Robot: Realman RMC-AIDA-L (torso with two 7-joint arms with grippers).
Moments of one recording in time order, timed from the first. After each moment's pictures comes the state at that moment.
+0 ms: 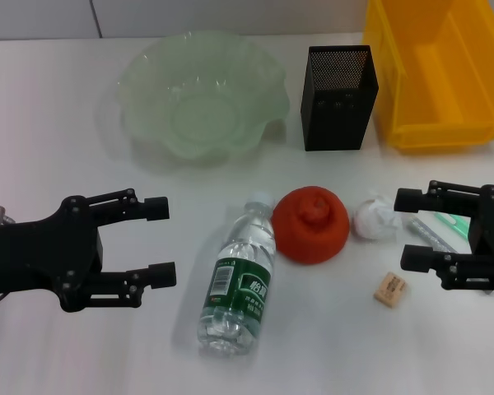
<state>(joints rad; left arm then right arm) -0.39 -2.03 0.70 0.65 1.89 1.99 -1.23 0.40 2.07 -0.52 -0.71 -1.99 -2.05 1.32</state>
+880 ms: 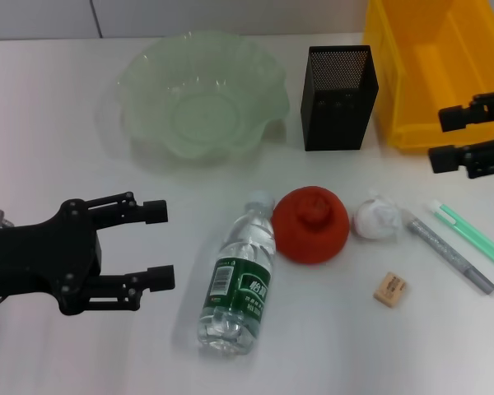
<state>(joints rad) -0.39 -2.03 0.70 0.65 1.90 1.99 -1.23 0.54 2.05 -0.62 -1.40 -2.13 -2.05 2.03</state>
